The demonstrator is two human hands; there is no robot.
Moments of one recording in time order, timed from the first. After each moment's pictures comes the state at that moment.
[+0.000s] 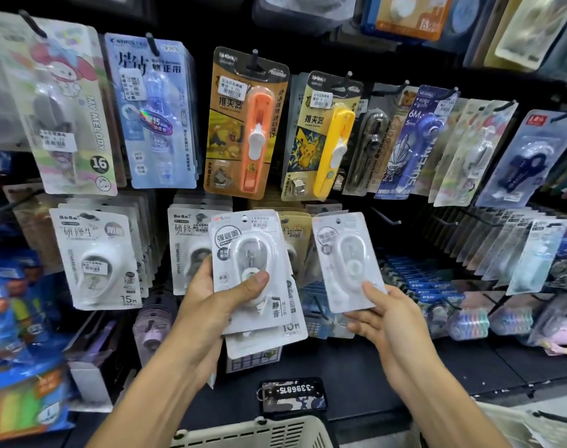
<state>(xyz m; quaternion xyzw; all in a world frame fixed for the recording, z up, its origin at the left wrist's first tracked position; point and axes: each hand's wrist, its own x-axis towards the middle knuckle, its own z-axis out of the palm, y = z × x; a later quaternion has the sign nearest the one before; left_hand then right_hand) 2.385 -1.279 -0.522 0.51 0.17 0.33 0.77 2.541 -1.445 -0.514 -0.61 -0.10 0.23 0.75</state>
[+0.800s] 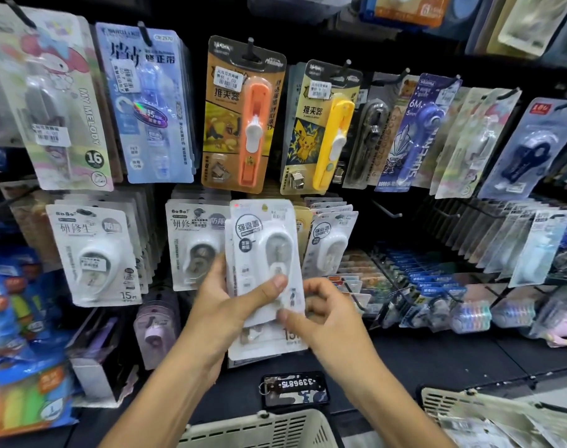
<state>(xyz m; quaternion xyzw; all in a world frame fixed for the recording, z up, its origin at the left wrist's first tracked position) 2.394 -1.287 -0.530 0.55 0.18 0.33 0.75 2.495 -1.414 -0.531 -0.68 -0.36 0.23 0.60</state>
